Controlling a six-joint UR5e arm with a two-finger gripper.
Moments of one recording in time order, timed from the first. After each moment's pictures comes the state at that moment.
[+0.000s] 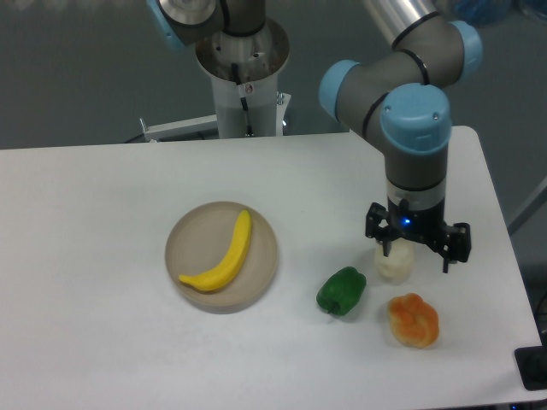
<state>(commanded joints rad) 2.41 -2.02 -1.41 -0.96 1.64 1.10</state>
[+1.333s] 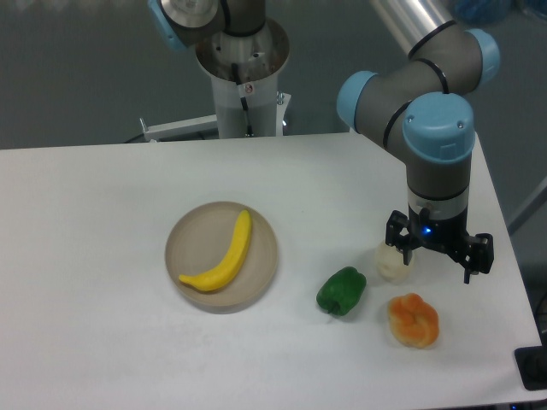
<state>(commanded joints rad) 2.41 -2.04 -1.38 -0.95 1.64 1.11</state>
